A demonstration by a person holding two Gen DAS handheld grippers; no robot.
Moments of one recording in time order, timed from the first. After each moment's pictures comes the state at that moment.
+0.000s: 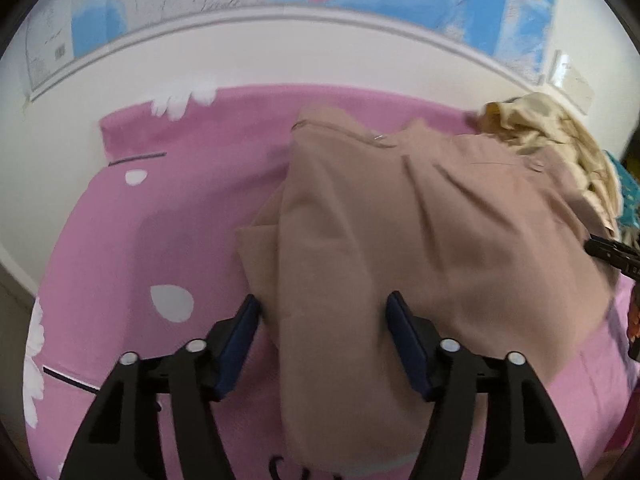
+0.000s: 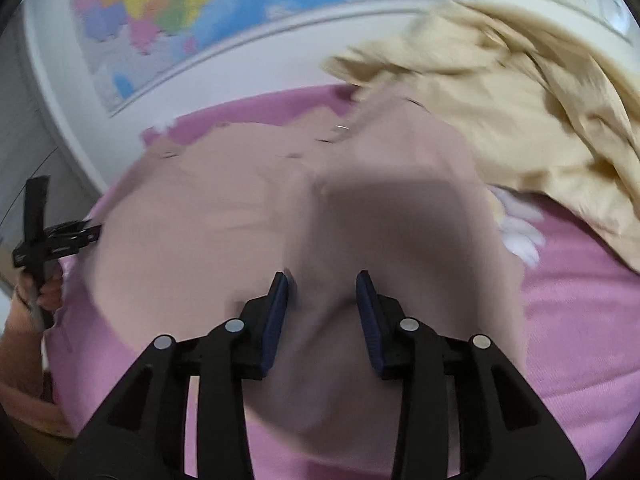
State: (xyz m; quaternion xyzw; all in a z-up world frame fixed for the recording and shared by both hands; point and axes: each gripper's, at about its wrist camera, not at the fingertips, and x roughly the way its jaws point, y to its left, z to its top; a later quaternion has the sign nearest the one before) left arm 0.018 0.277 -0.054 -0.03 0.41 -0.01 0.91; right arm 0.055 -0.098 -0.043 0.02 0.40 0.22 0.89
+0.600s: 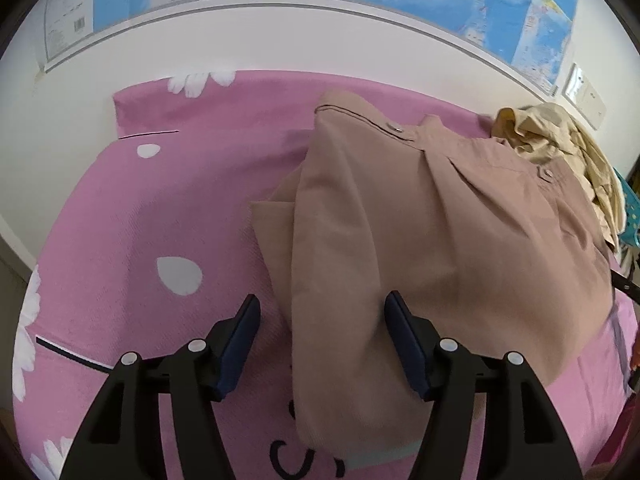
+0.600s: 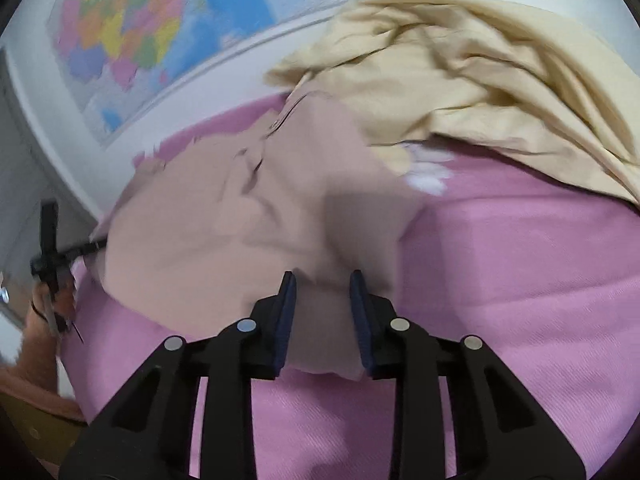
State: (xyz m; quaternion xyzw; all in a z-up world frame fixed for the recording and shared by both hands) left arm 0.008 0.287 -0.062 -0.05 0.41 0.00 0.91; right arm 0.008 -0.173 -0.040 0.10 0.38 0.20 0.90
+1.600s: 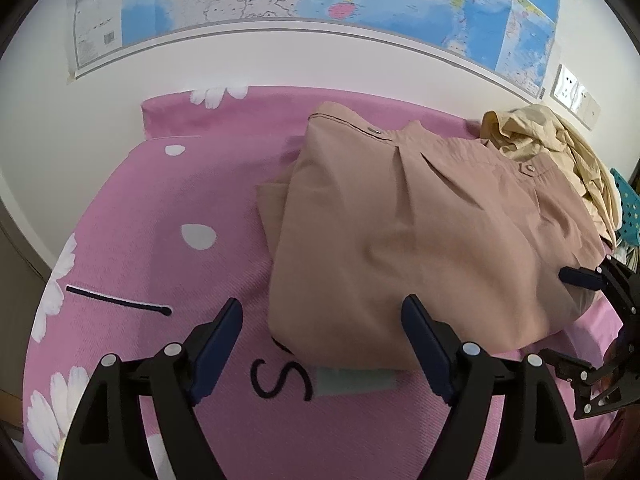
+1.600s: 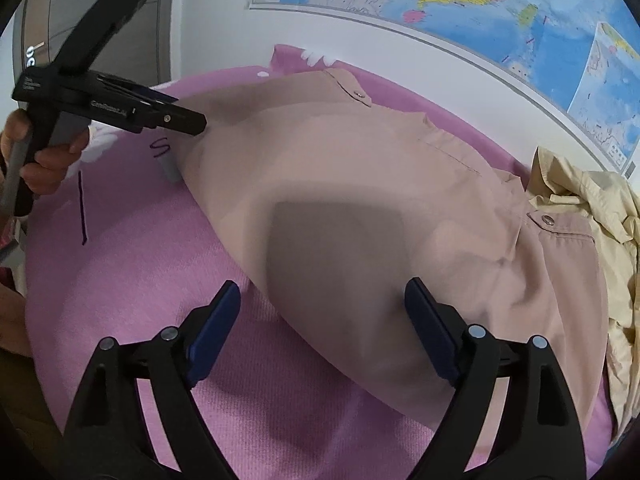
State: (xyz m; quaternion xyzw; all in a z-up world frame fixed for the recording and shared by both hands) left arm -0.048 0.264 -0.052 -0.04 0.38 0.03 0.92; right arm -0.030 0.066 -0.054 -0.25 0.31 0.34 0.85
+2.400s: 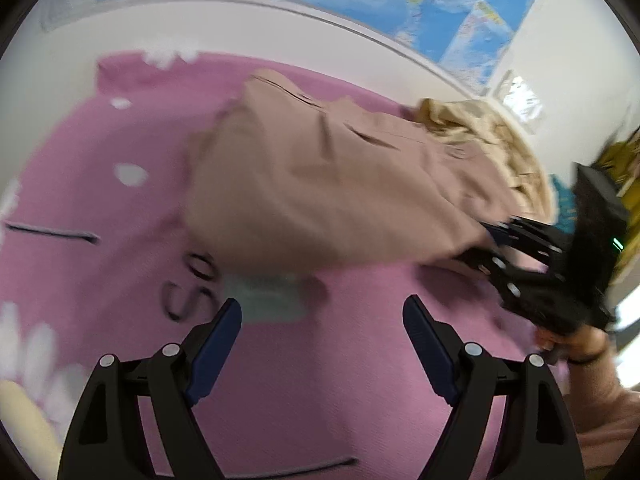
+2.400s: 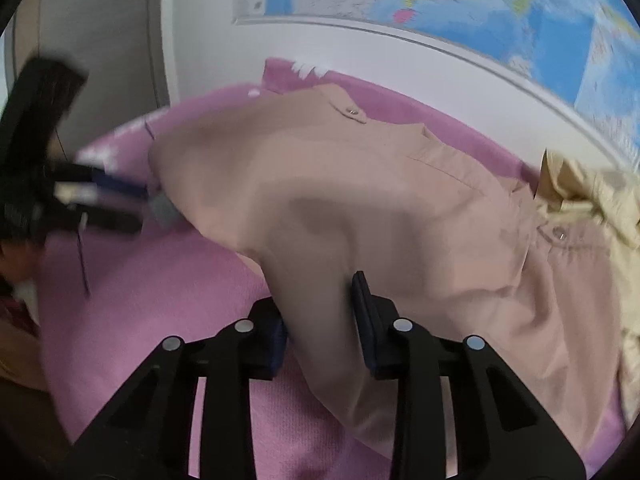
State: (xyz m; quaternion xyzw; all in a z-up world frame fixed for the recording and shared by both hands) left arm -0.080 0.249 -0.066 -0.15 0.40 -0.11 0.90; right arm 0.003 0.070 -0.035 -0.18 0.34 0.36 0.85
